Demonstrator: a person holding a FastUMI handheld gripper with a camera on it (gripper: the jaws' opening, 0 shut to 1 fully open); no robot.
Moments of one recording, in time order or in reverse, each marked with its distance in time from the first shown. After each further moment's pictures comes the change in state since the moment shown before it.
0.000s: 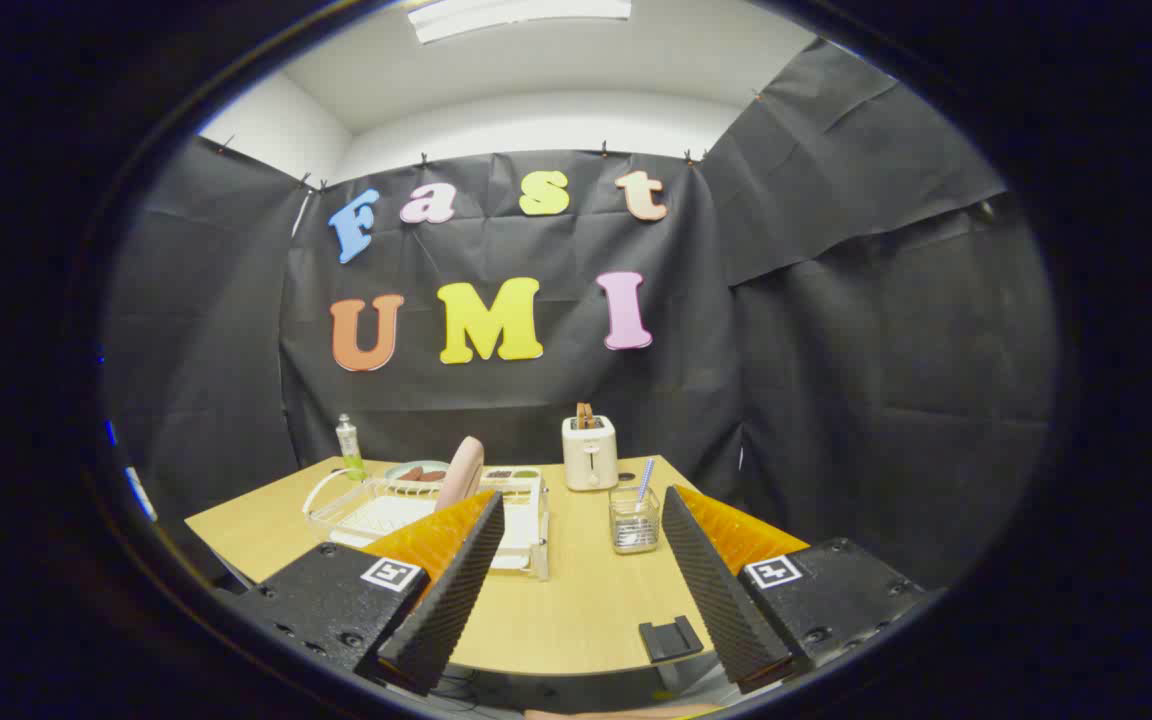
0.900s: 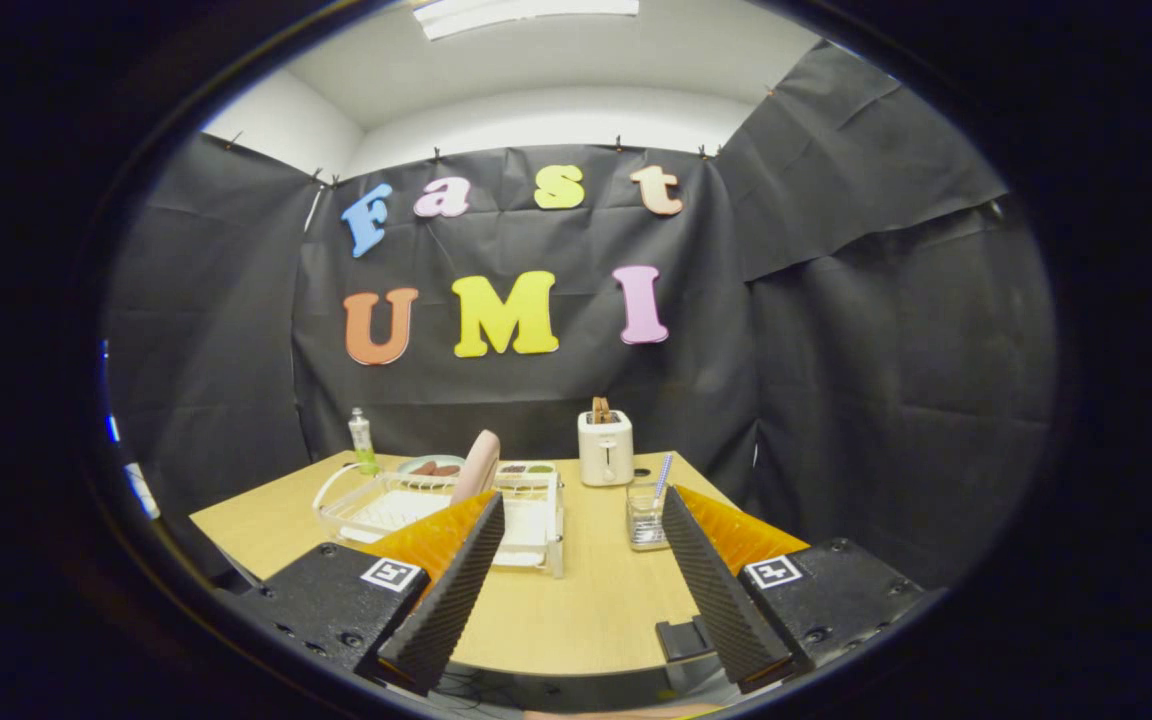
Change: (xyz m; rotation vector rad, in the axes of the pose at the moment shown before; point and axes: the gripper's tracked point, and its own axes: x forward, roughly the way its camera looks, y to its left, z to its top) arm 0.017 0.016 -0.006 -0.003 0.022 0.030
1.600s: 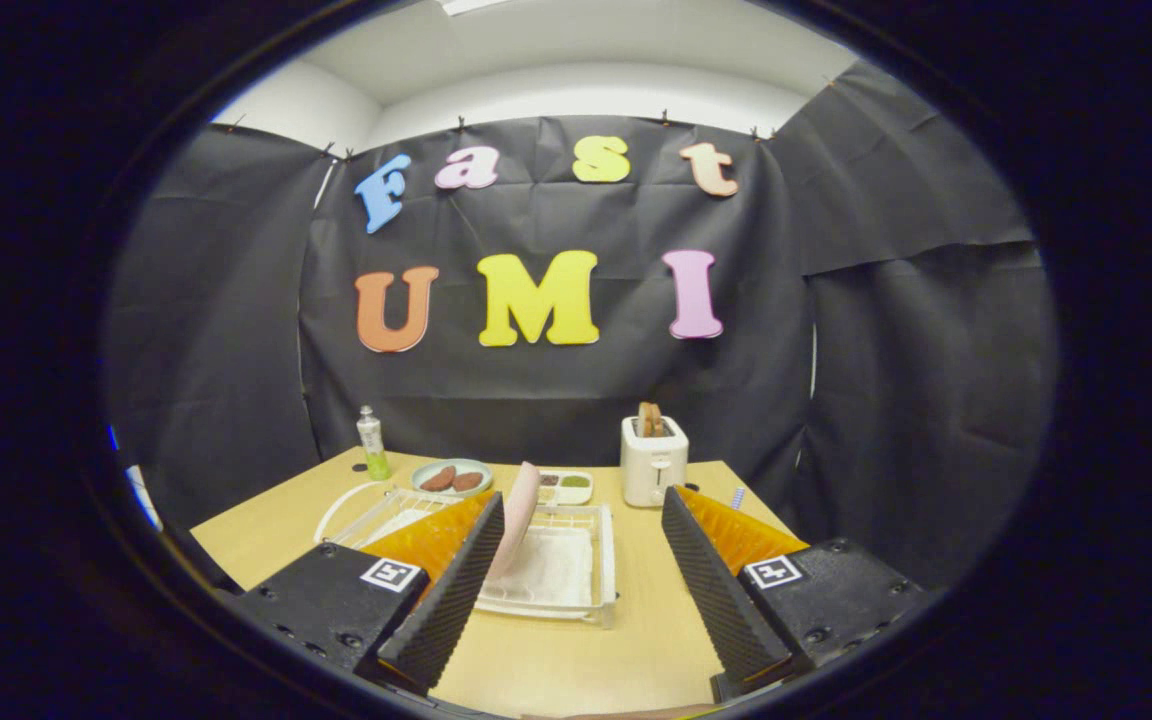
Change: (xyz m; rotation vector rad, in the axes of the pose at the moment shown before) arm 0.133 0.088 0.057 -0.078 0.113 0.076
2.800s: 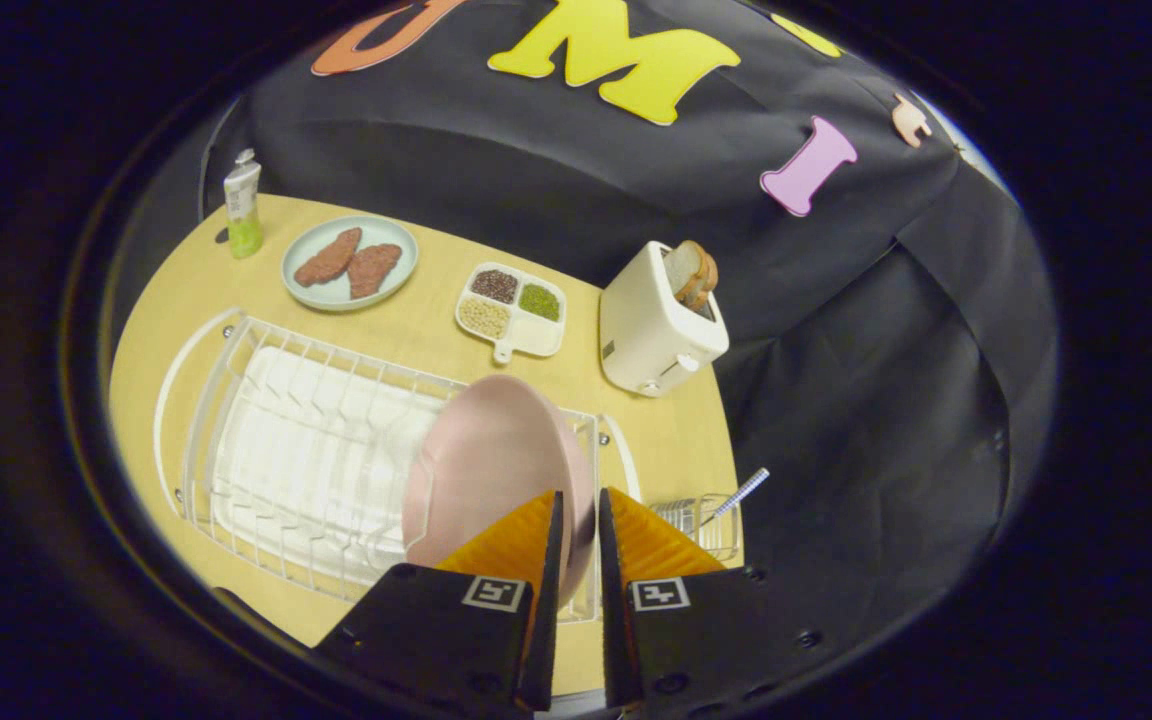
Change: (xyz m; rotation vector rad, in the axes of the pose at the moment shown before) arm 0.188 0.047 -0.015 -0.394 0.820 -0.442
